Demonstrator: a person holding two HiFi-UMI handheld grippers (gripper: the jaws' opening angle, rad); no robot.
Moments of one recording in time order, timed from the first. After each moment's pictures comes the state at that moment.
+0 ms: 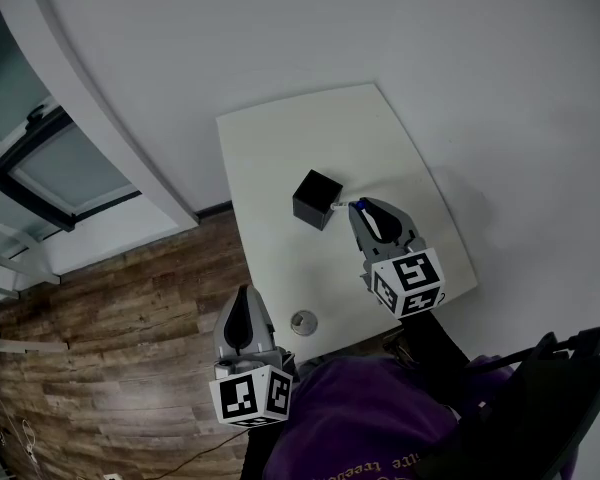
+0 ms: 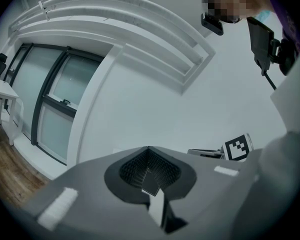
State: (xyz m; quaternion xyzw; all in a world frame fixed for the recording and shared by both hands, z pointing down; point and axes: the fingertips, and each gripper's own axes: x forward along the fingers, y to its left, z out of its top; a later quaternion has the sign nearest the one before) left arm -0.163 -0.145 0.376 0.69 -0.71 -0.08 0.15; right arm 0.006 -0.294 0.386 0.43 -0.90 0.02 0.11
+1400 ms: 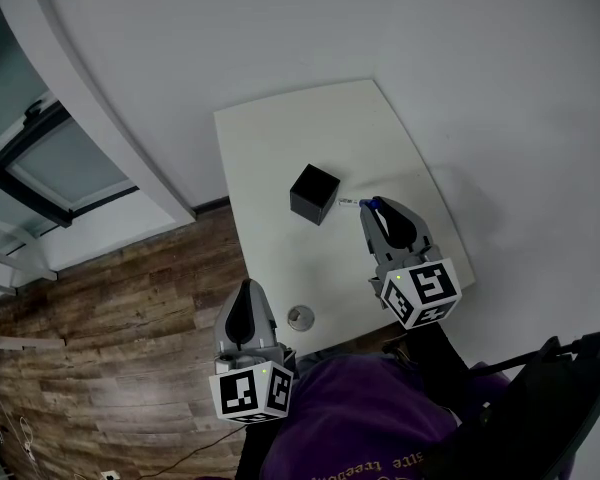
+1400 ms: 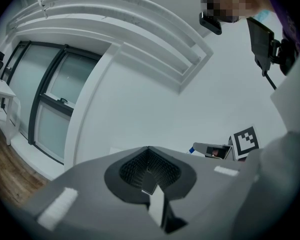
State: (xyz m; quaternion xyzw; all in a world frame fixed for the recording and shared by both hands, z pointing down) left arm -0.154 -0.144 0.375 0.70 -0.69 -0.08 0.14; right arm 0.025 -0.273 0.355 0.45 -0.89 0.01 0.07
